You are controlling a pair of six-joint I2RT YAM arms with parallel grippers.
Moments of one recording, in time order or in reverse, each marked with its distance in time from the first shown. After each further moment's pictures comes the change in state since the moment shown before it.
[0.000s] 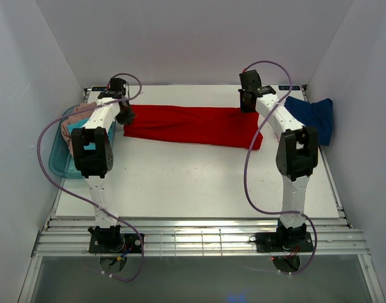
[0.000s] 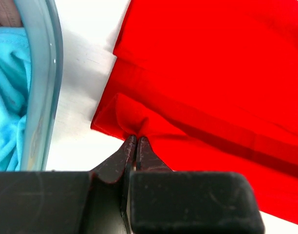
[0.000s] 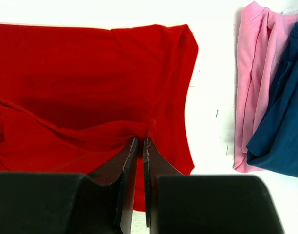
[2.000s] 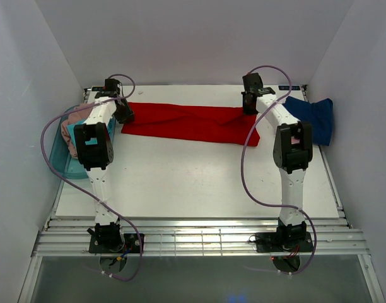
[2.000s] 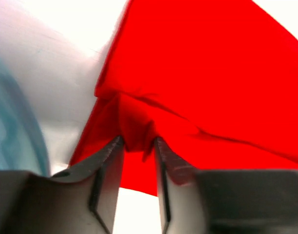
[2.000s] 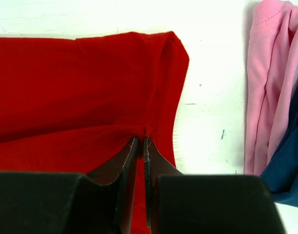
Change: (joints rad) left arm 0.074 0.206 0.186 0.031 0.156 -0.020; right arm -0.056 0.137 0.064 0.025 -0.037 0.011
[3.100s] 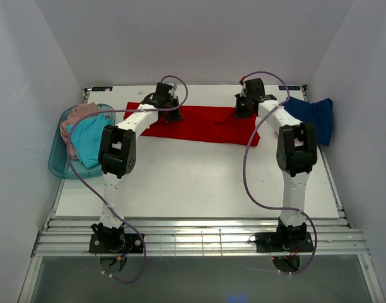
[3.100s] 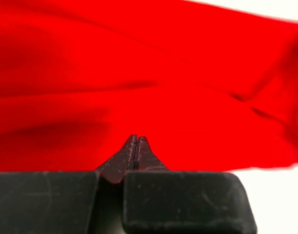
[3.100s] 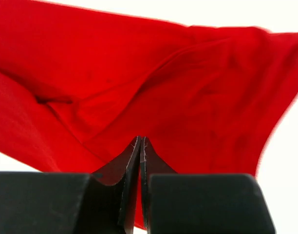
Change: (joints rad) left arm -0.355 -0.111 -0.181 0.299 0.095 -0.034; right arm -0.009 -0.088 -0.184 0.212 -0.393 0.041
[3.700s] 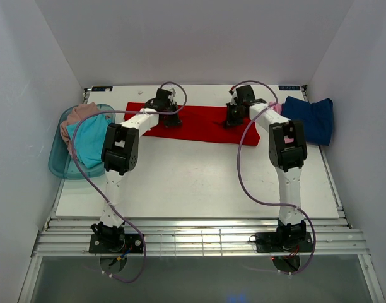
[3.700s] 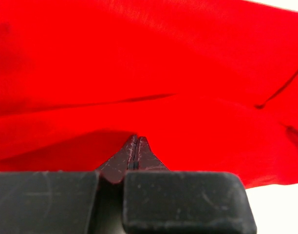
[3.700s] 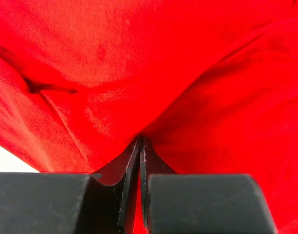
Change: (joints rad) left arm -0.031 0.082 -0.003 0.084 0.037 -0.013; right arm 0.041 0.142 0.038 -0.027 -0.130 0.008
